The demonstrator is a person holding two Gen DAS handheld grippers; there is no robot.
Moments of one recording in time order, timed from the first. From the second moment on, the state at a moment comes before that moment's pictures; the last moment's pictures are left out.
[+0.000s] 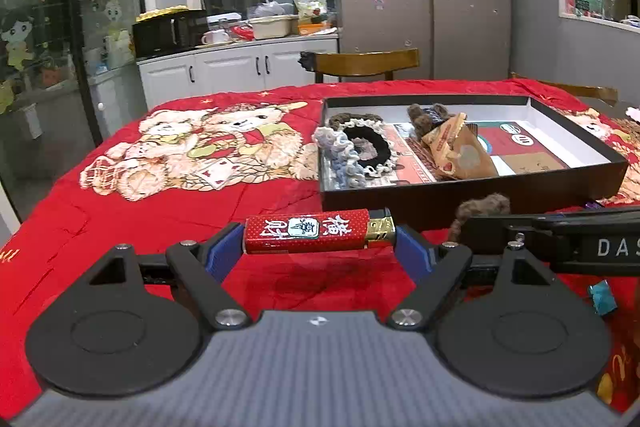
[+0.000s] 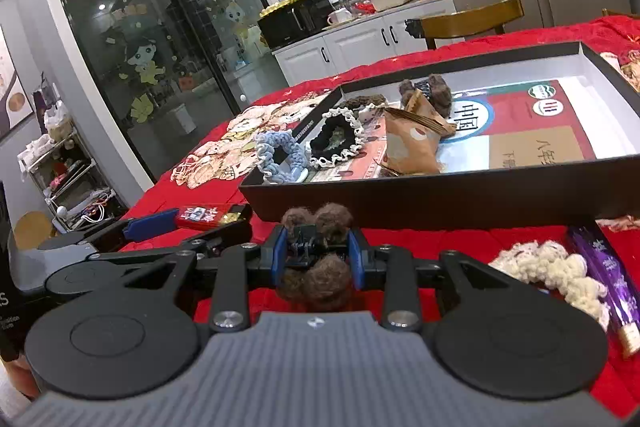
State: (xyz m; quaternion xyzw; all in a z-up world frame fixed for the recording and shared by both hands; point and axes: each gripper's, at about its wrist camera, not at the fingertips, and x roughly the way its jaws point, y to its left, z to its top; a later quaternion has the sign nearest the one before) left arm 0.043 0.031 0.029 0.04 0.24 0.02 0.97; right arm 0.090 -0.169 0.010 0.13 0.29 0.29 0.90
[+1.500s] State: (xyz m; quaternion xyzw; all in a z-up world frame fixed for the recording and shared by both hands) left arm 0.103 -0.127 0.176 -0.01 0.12 -0.03 0.99; right arm 0.106 -0.317 0.145 0.23 0.13 0.22 0.94
